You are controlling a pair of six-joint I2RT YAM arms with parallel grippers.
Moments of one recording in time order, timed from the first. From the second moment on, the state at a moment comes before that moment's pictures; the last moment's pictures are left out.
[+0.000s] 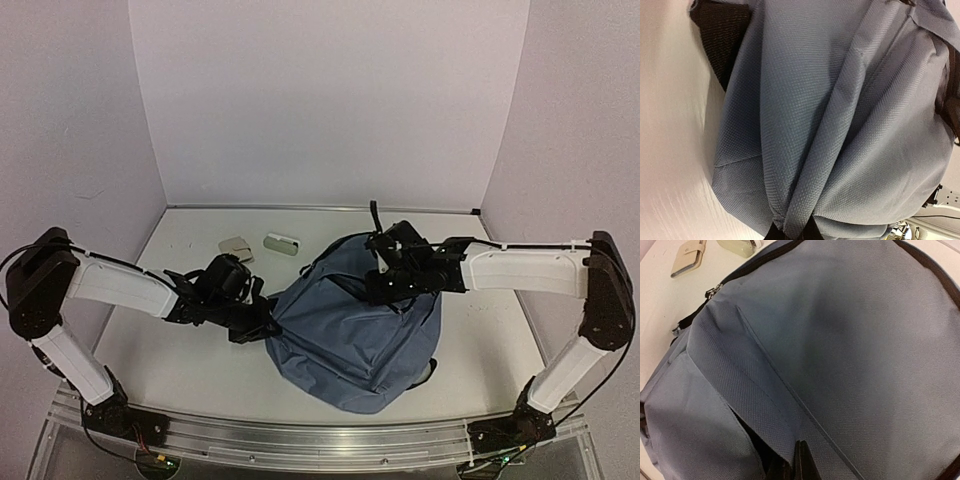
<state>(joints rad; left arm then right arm) -0.83 1.59 0.75 0.00 0.29 -1.00 0.86 1.63 1.13 -0.42 0.22 0.49</state>
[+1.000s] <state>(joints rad) -0.64 1.48 0.93 -0.16 0.26 -0.81 0.97 1.38 1.07 -0.45 -0.02 0.84</state>
